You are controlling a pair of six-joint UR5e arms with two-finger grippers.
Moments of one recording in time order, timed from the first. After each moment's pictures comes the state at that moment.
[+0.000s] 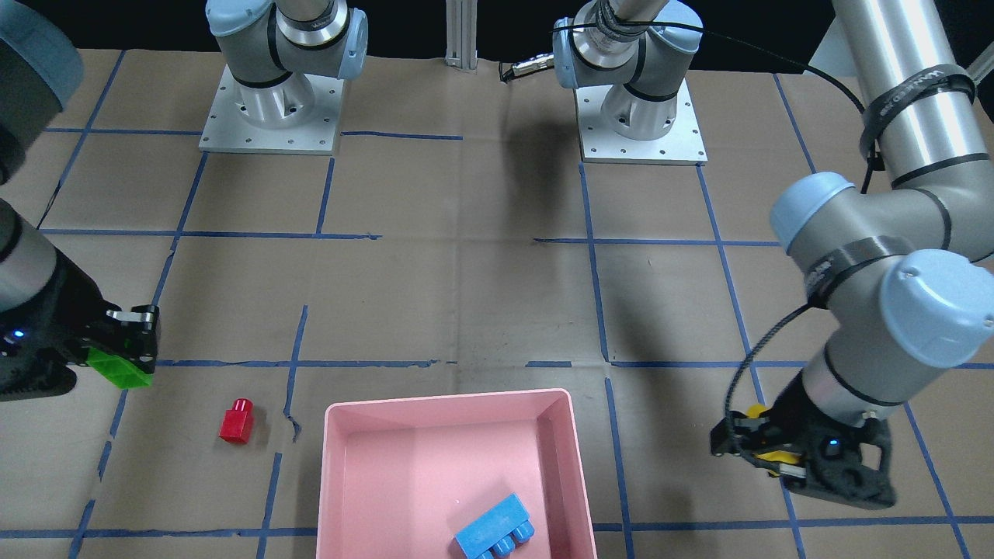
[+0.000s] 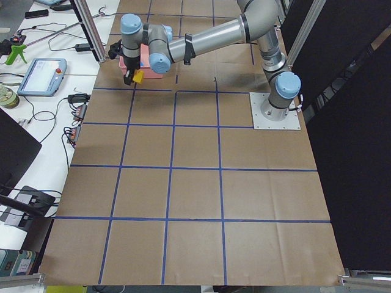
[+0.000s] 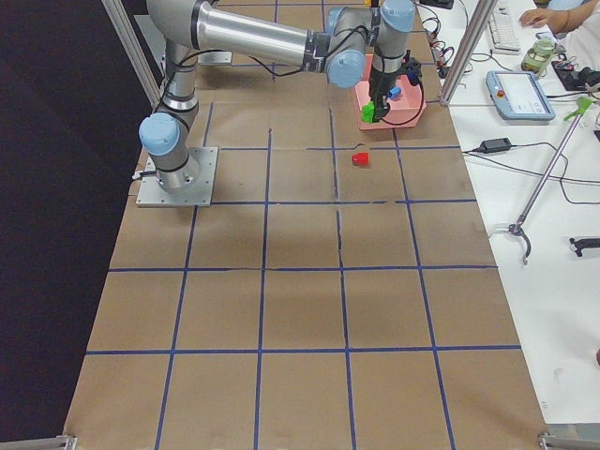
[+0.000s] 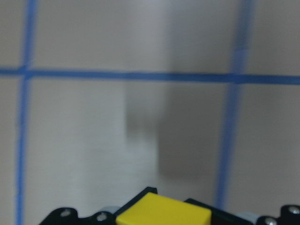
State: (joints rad) left arm -1.51 -2.11 -1.31 -1.07 1.49 0.39; right arm 1.45 -1.21 1.36 -1.74 -1.55 -0.22
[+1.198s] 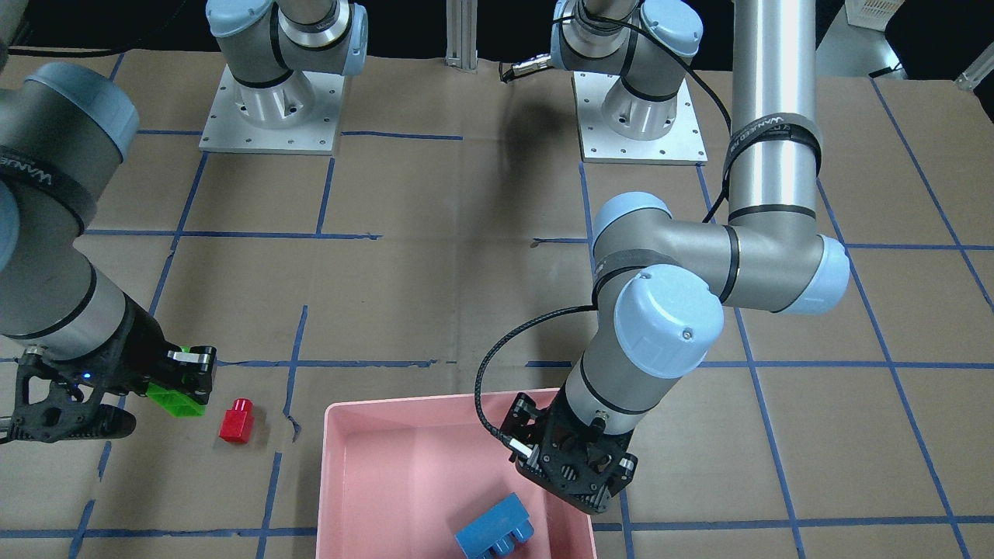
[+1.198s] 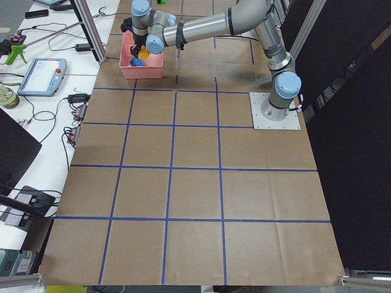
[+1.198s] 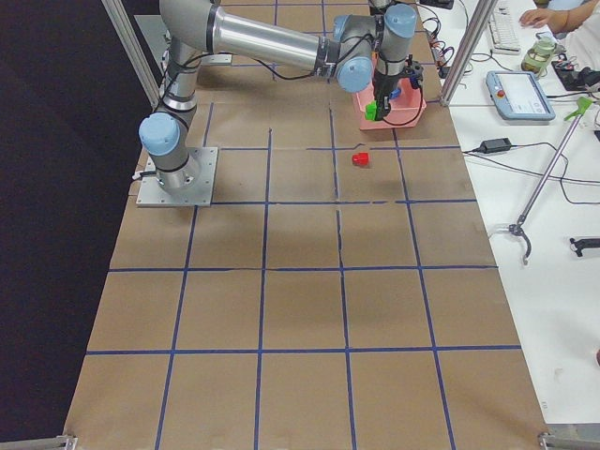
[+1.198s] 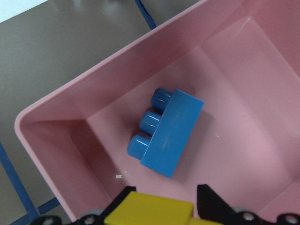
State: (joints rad) left arm -1.68 -2.16 -1.30 -1.04 1.42 0.38; right arm 1.49 -1.16 1.36 -1.80 -1.51 -0.10
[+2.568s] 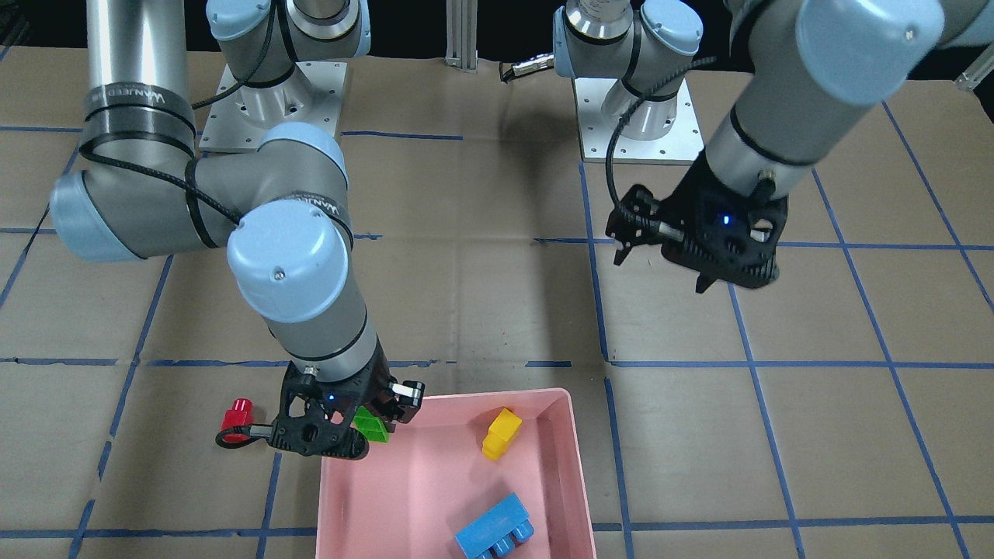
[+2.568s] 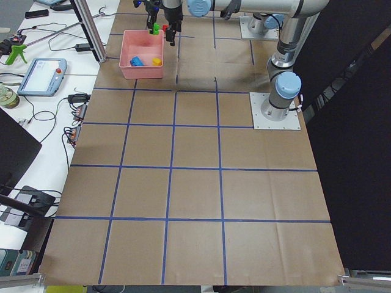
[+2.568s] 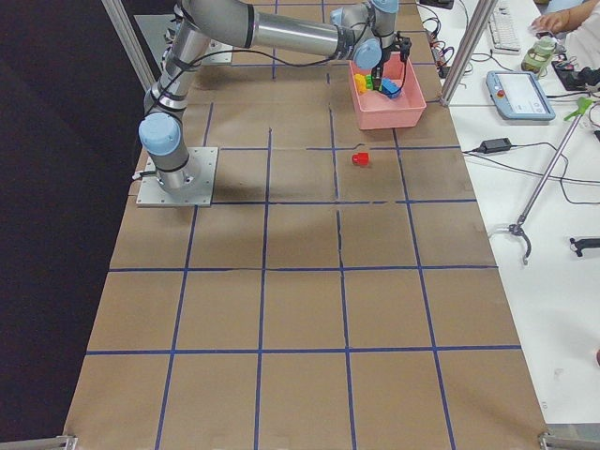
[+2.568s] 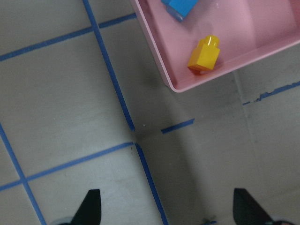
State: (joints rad) left arm -1.55 -1.67 -1.43 -1.66 1.47 0.30; right arm 1.77 -0.96 1.24 -2.03 -1.52 0.35
